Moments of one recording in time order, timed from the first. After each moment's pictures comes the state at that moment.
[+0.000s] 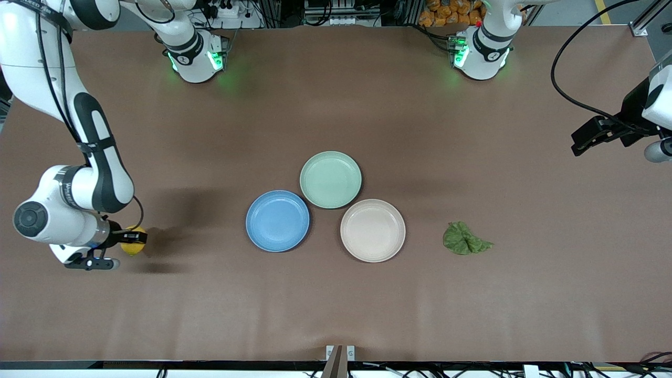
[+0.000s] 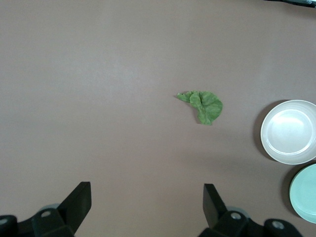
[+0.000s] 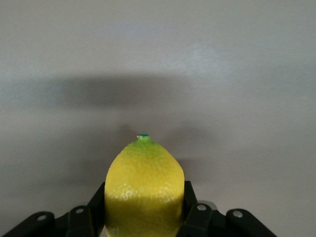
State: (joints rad) left arm -0.03 0.06 -0.09 -1.46 0.07 1.57 -0.28; right arm -0.11 0.68 0.00 -1.63 -0.03 2.24 -0.07
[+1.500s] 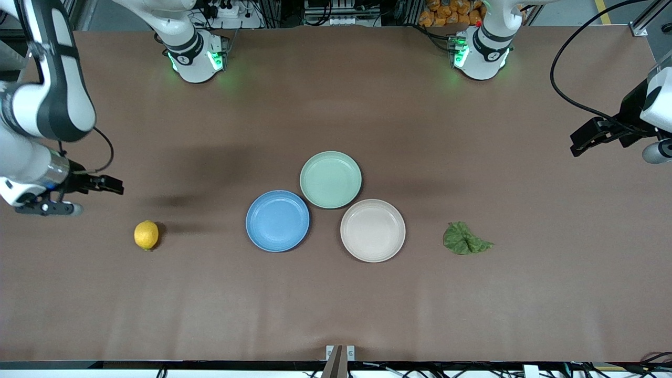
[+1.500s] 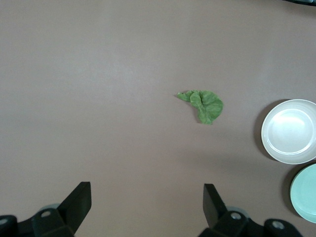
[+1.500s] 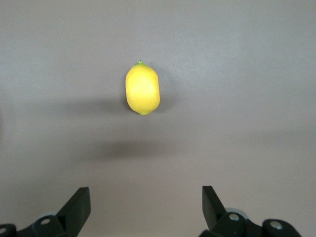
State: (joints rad) left arm -0.03 0.06 -0.09 -1.47 0.07 1.57 -0.28; right arm -0.13 0.12 0.00 -1.93 -0.03 2.00 -0.09
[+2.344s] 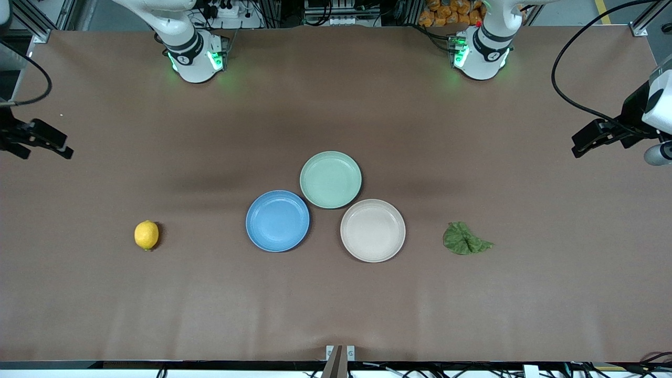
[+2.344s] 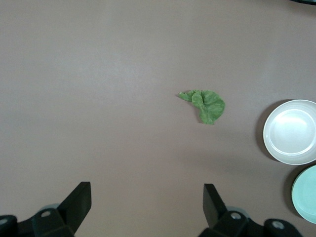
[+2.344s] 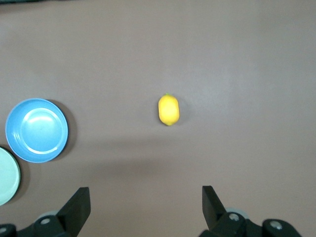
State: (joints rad) left arm -0.02 0.06 -0.09 -1.47 0.07 1.57 -0.28; right arm -0.13 -0.05 0.01 -1.69 0.06 1.75 -0.09
